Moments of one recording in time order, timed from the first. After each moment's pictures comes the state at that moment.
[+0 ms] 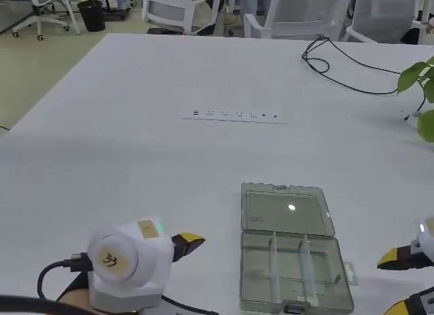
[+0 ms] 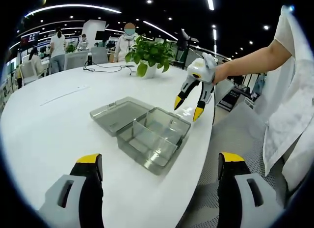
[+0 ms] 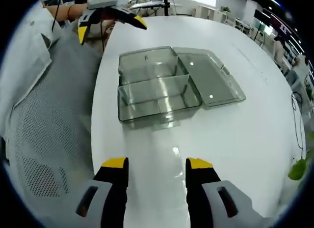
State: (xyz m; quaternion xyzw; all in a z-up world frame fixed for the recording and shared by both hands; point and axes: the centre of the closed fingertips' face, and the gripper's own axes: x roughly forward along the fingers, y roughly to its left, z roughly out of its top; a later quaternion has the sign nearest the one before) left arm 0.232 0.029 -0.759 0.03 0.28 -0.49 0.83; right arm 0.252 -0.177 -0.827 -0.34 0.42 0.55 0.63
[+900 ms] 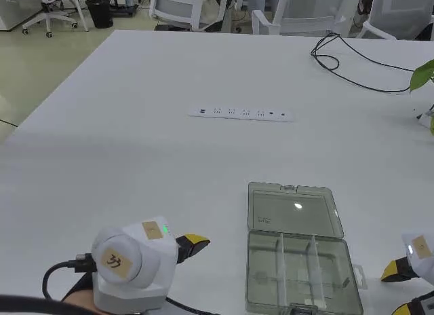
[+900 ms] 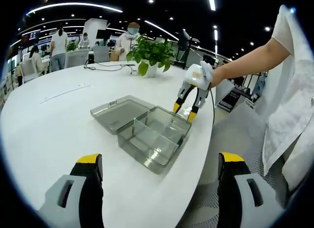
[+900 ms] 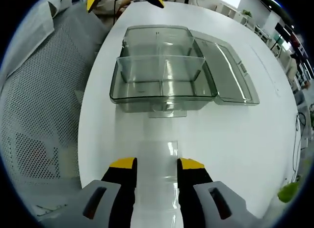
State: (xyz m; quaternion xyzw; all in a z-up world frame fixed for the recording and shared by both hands) left arm 0.233 0.030 -0.763 0.02 0.28 -0.49 0.82; right arm 0.263 -0.191 -0.856 -0.41 0.41 0.56 0.59
